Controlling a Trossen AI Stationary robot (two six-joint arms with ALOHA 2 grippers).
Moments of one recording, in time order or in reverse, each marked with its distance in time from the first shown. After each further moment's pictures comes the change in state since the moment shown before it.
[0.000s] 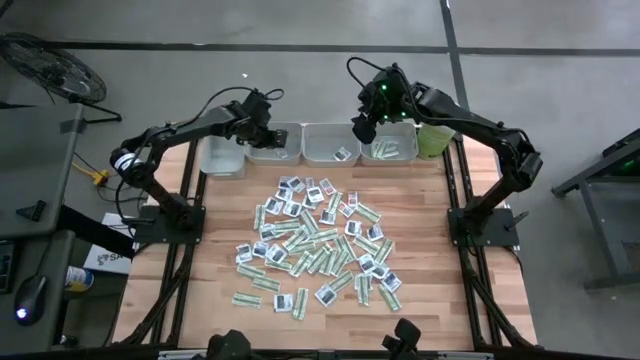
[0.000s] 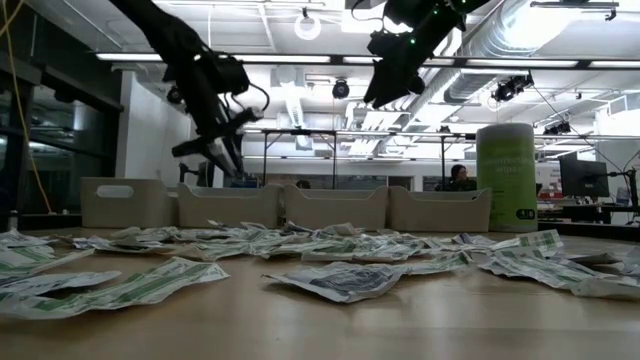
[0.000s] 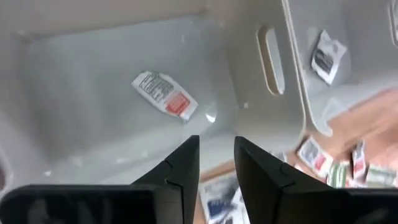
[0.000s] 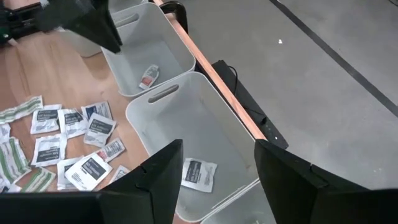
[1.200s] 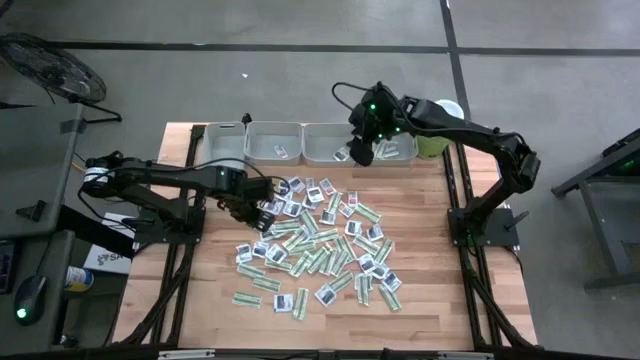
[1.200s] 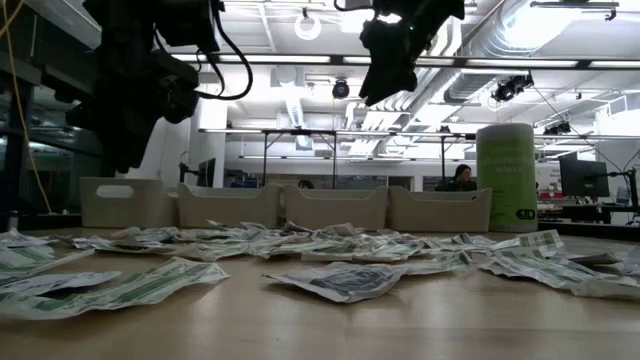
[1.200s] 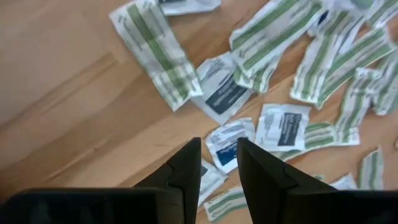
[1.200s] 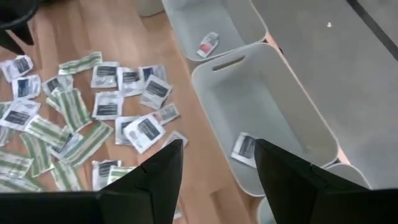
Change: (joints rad) left arm -0.742 -0.263 -0.251 -0.321 -0.033 -0.444; right arm 0.151 0.000 0.000 -0.109 -0.028 0.009
